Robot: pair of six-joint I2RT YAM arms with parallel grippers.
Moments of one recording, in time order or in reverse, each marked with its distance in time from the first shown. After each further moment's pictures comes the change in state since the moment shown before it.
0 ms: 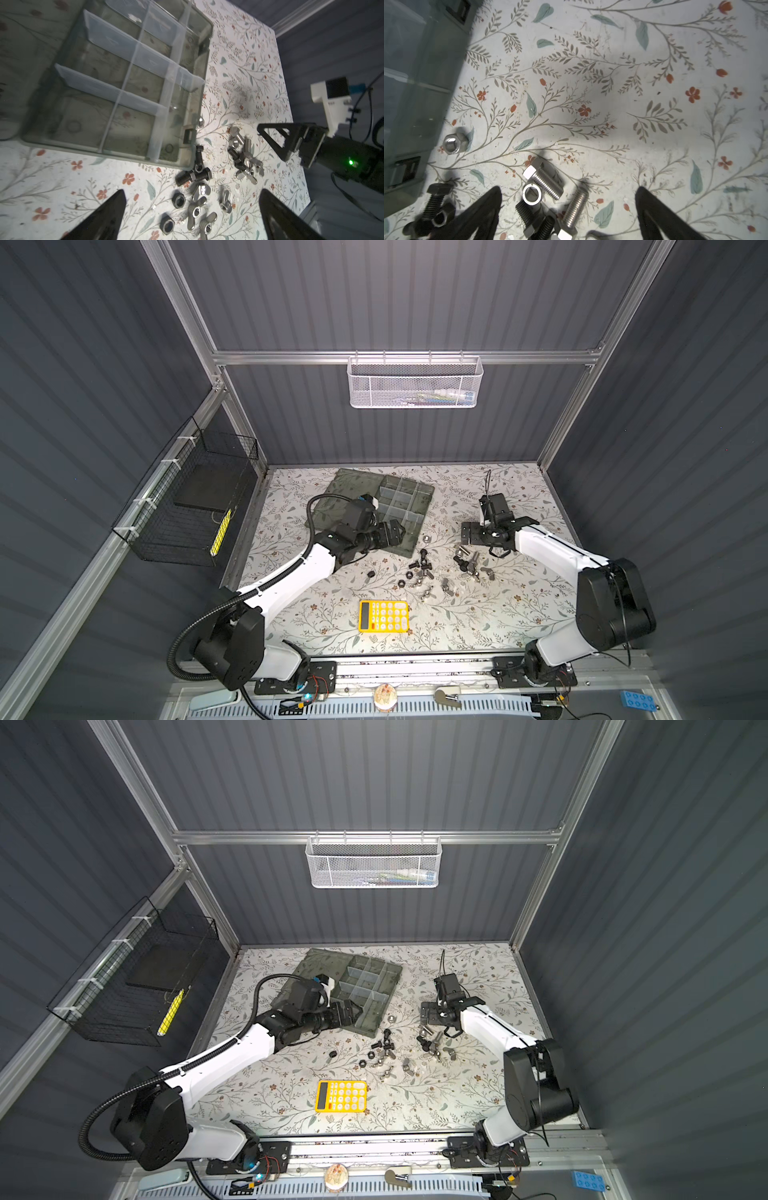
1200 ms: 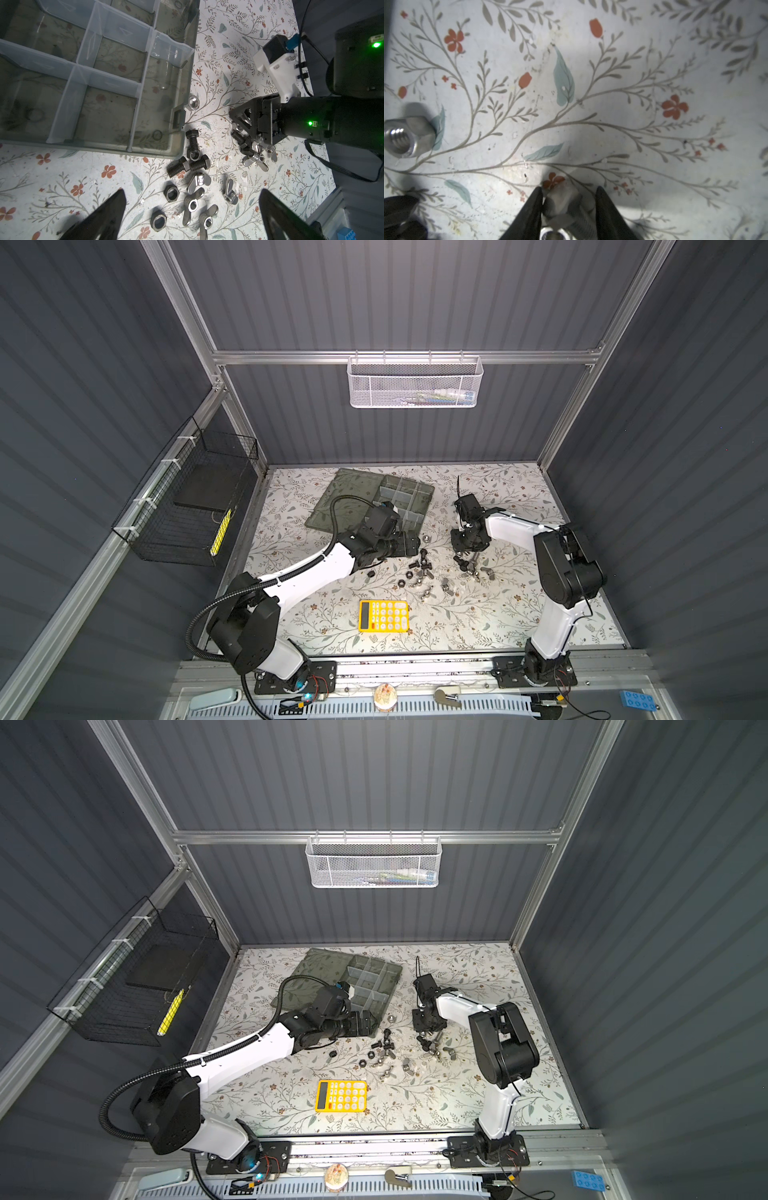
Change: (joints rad) left arm -0.115 0.085 0.067 -0.053 -0.083 0.016; right arm 0.070 0.295 0.173 -0.096 -0.077 -0.023
